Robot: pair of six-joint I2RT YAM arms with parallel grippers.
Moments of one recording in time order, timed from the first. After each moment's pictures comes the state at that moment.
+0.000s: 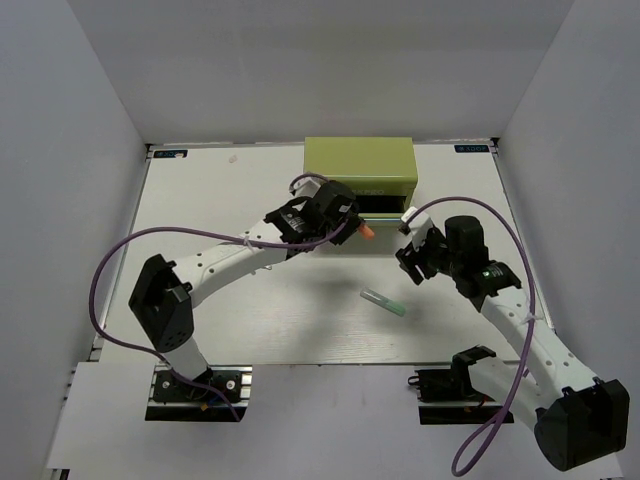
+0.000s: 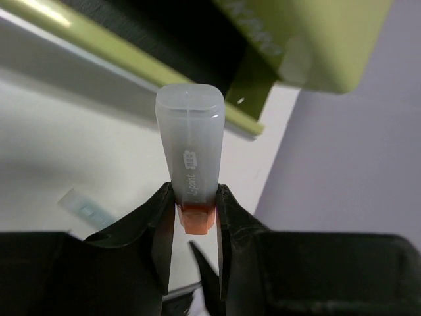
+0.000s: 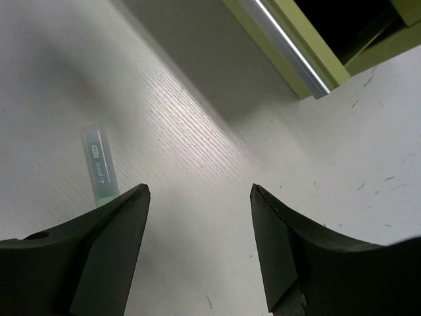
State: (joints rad) left arm -0.90 1.66 1.42 -0.49 -0.29 -1.41; right arm 0.34 0.92 0.69 -0.42 -0.30 -0.48
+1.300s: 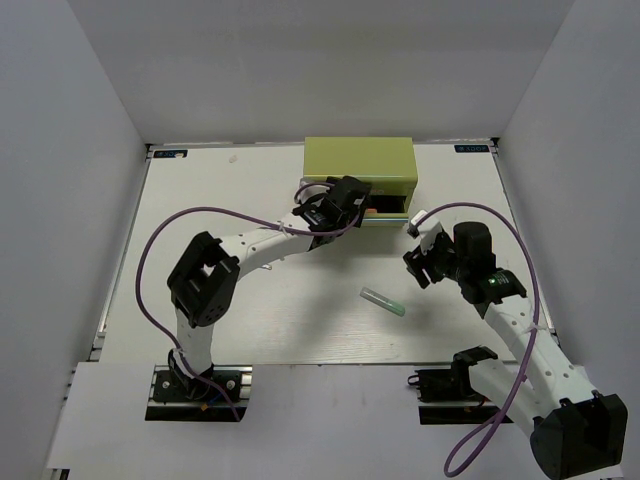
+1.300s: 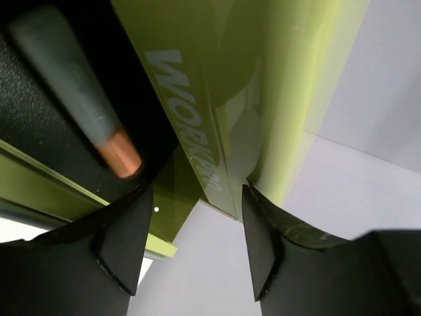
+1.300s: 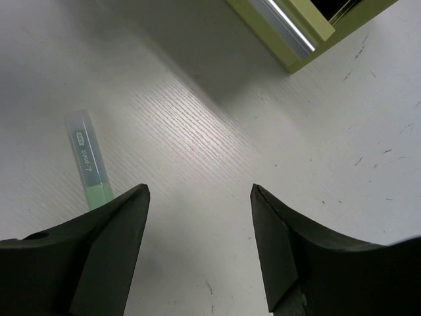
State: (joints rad) left arm -0.85 1.93 1.50 -0.16 -0.49 -1.84; right arm 0.28 0.86 0.64 -0.42 -0.29 -0.47
